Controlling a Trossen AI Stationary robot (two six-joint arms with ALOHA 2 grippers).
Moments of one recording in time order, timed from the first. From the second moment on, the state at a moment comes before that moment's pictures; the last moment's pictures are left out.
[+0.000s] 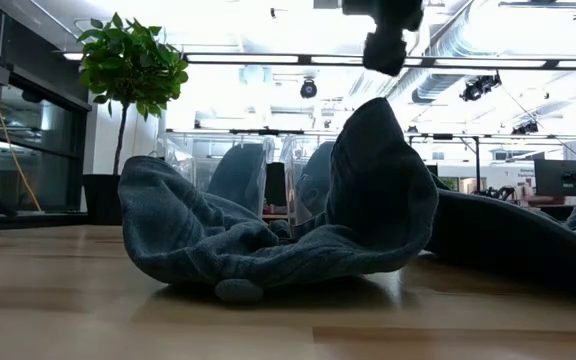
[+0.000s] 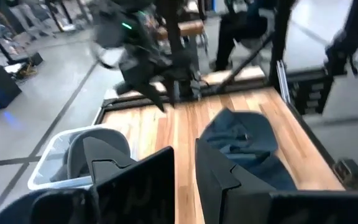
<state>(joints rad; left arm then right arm) -0.48 0.81 1.40 -0.87 -0.51 0.00 -0.23 1.54 1.52 -1.05 -0.39 0.03</state>
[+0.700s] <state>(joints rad) -0.48 0.16 0.64 -0.32 -0.52 0.00 -0.07 1.13 0.95 -0.75 -0.23 0.35</state>
